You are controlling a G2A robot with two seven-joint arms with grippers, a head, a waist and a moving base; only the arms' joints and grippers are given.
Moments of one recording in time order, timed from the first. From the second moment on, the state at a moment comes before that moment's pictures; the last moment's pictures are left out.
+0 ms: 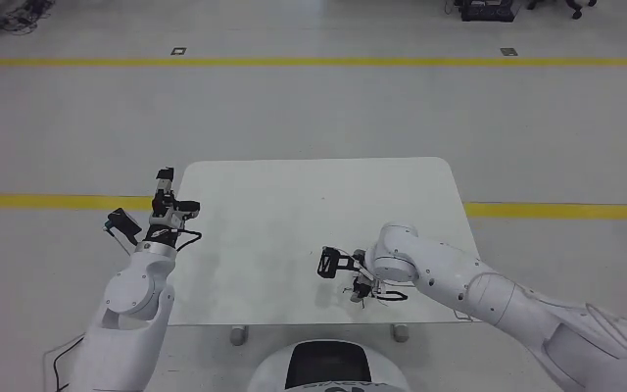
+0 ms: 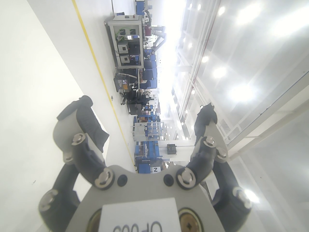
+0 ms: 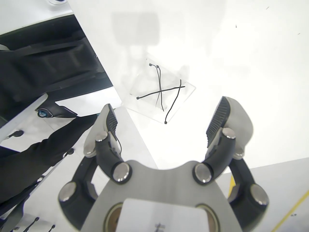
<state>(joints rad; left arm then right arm) 1.73 -1.15 -1.60 -1.80 -0.42 0.00 0.00 -0.82 -1.05 0.30 -1.52 -0.81 -0.34 1.14</state>
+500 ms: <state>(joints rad) 1.73 -1.15 -1.60 -1.80 -0.42 0.00 0.00 -0.83 -1.05 0.31 -1.49 -0.81 -0.34 1.11</state>
